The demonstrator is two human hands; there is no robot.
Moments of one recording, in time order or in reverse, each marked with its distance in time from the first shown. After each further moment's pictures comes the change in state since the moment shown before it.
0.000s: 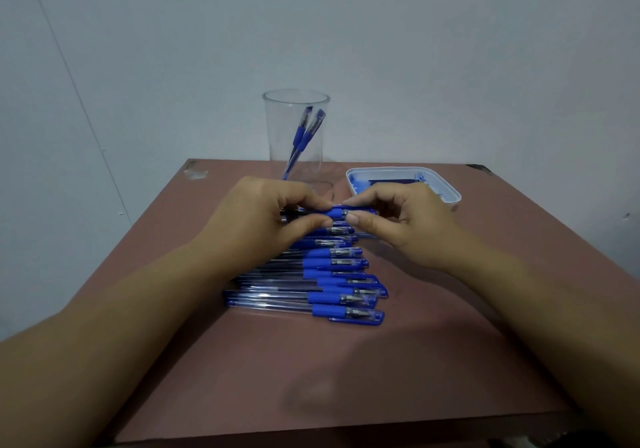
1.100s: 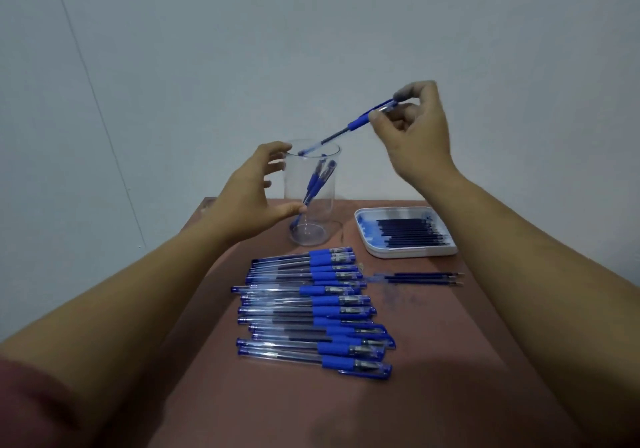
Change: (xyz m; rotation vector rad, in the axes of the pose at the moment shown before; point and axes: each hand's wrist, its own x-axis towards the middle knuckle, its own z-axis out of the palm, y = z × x) left_hand 0.060 -0.070 -0.021 -0.045 0.061 -0.238; right_hand 0.123 -0.021 -0.050 0.192 0.586 -0.049
